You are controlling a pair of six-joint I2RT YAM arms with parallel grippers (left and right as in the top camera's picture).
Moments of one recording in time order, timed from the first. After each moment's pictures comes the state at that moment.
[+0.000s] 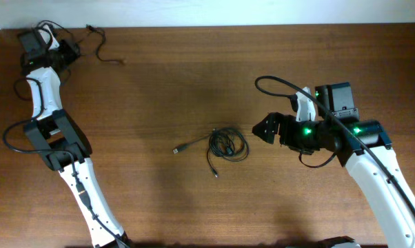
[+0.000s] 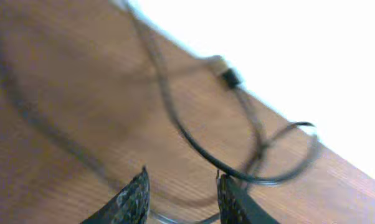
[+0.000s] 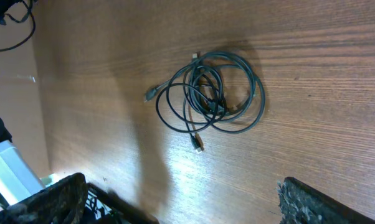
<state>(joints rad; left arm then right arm) 0.44 2.79 2.52 -0.44 0.43 -0.28 0.17 1.31 1.09 -0.86 -0.58 0.43</state>
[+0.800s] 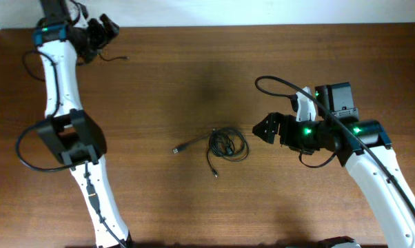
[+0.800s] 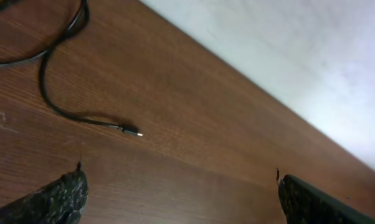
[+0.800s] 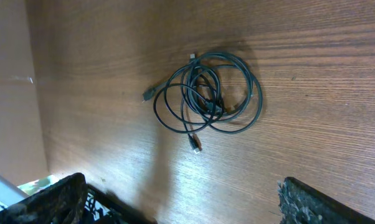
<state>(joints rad) 0.26 2.57 2.60 -0.99 0.45 -0.38 0.17 1.31 1.09 -0.87 -0.57 0.43</state>
